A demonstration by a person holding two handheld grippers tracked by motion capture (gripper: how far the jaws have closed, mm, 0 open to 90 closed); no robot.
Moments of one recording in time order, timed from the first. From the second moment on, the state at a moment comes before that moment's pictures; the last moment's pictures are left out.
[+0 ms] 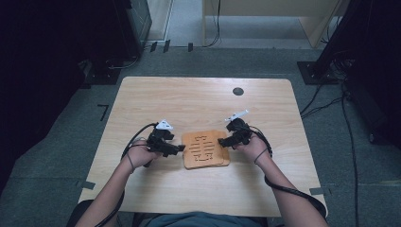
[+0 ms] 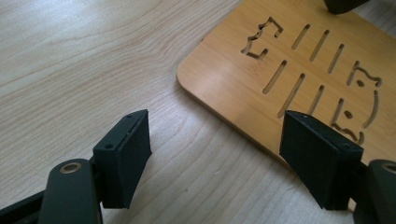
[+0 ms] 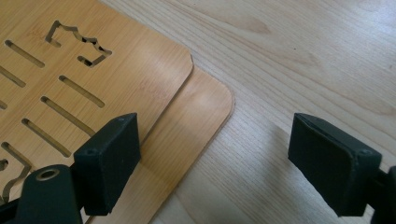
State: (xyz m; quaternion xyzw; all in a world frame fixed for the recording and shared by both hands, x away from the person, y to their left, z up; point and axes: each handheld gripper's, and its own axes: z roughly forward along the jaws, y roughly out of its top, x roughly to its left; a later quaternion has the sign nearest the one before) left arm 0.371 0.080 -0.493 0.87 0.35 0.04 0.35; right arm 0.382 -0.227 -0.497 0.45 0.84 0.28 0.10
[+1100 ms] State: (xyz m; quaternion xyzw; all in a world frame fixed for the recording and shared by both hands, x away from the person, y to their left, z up) left arm 0.363 0.068 -0.495 0.88 0.32 0.04 0.35; right arm 0.383 -0.209 -0.496 0.45 0.84 0.28 0.11
